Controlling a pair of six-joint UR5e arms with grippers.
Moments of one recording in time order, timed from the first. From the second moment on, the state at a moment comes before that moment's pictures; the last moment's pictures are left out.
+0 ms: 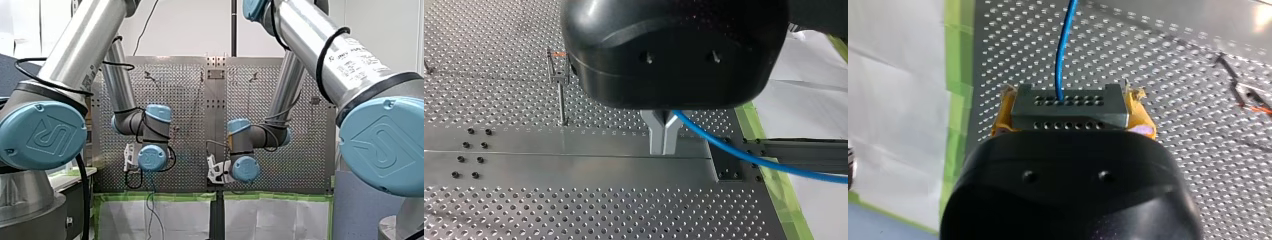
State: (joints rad) left arm -0.54 -2.01 -2.39 -2.02 -2.20 -1.56; right arm 2.39 -0.86 1.99 -0.87 1.91 1.44
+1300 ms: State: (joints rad) left arm -0.33 -1.74 -2.31 -2.29 -2.42 -1.69; right arm 2.44 -1.11 1.74 -0.58 1.70 1.54
